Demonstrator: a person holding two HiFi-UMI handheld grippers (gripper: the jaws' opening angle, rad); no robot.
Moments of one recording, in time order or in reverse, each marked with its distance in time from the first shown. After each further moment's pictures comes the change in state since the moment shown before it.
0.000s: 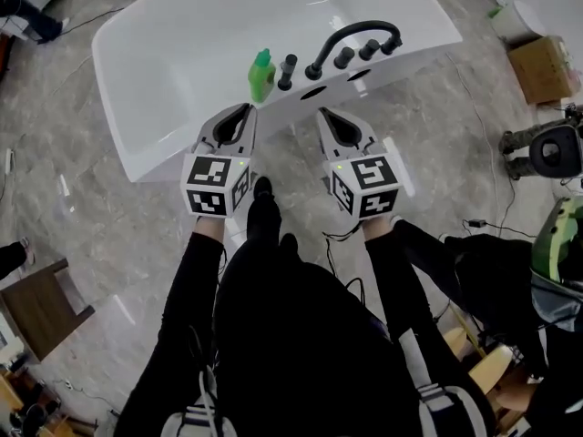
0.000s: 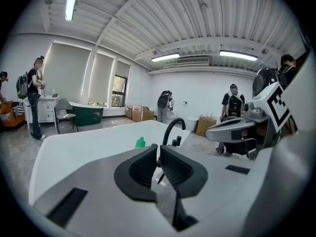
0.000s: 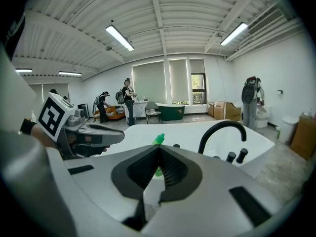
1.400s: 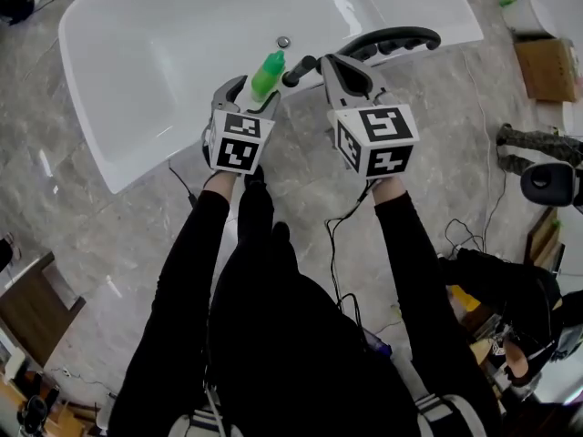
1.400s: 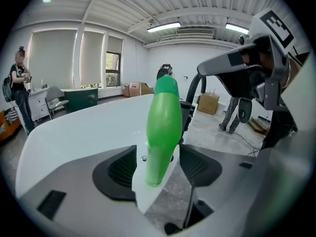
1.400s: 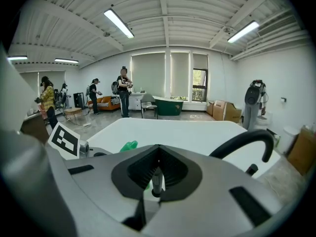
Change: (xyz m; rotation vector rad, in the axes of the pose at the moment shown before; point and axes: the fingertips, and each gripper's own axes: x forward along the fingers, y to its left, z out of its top) left arm 0.143 0.071 -0.111 0.064 0.285 -0.010; right arm 0.139 -0.059 0.023 -0.070 0.078 -0.046
